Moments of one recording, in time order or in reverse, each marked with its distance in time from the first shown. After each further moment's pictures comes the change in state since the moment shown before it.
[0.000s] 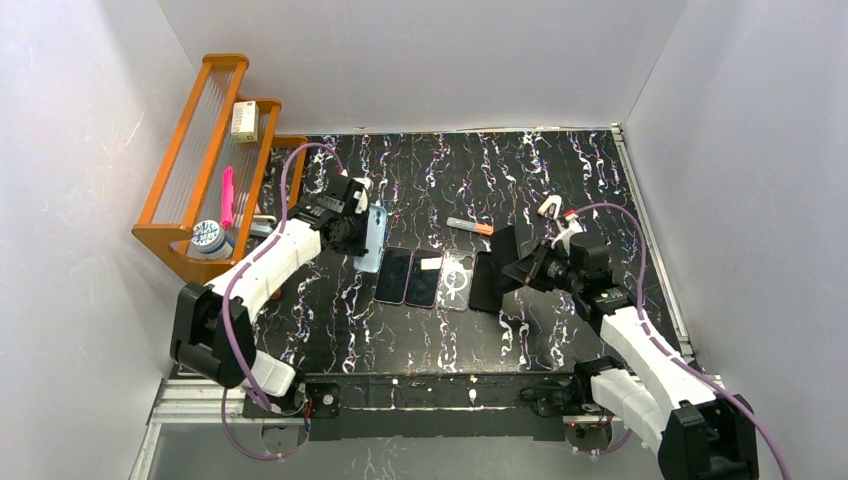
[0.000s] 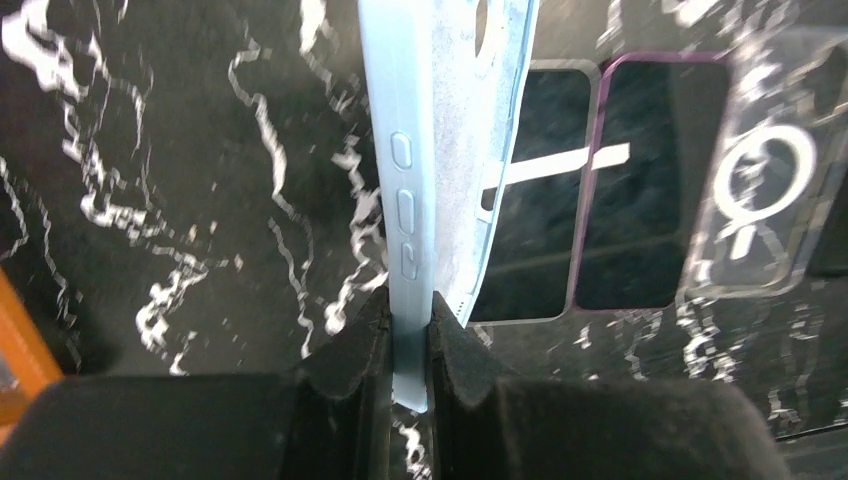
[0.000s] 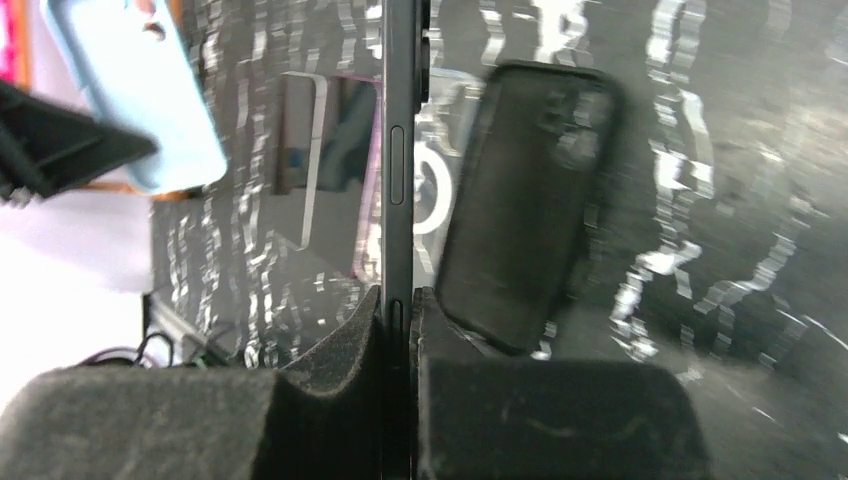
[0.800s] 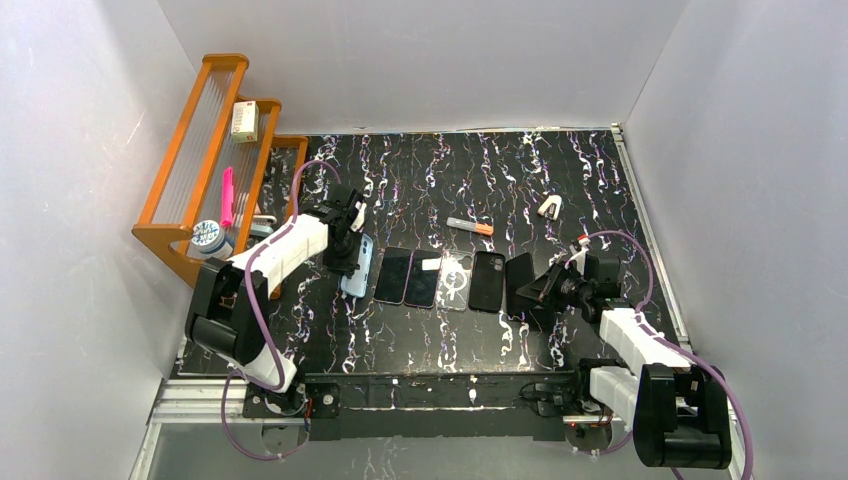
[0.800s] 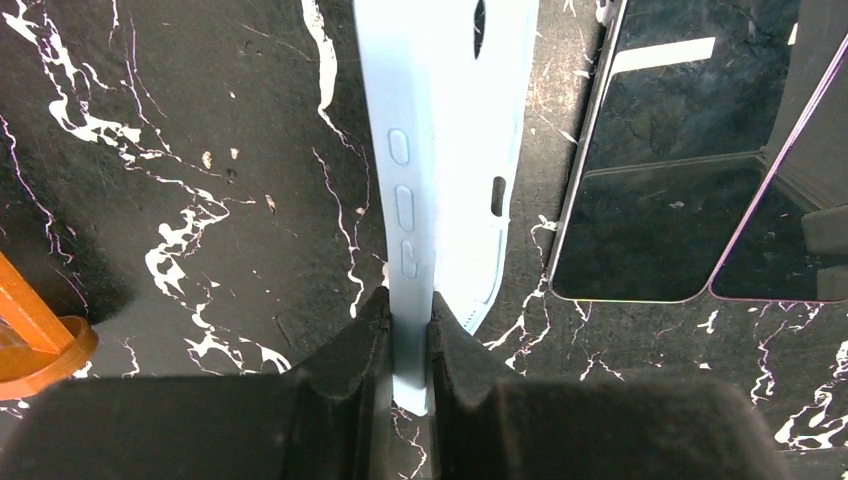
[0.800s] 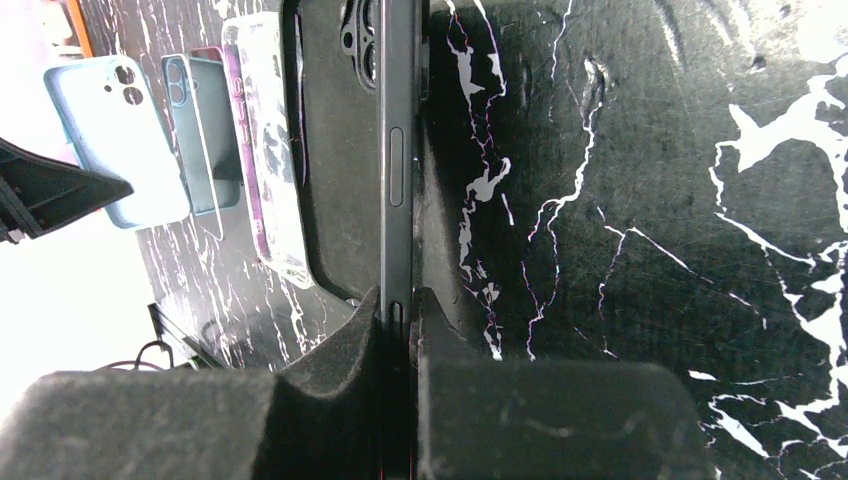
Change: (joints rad) left arm 0.047 0.138 -0.043 -0.128 -0.032 0.043; right arm -0.275 0.137 -0.173 0.044 -0.181 -0.069
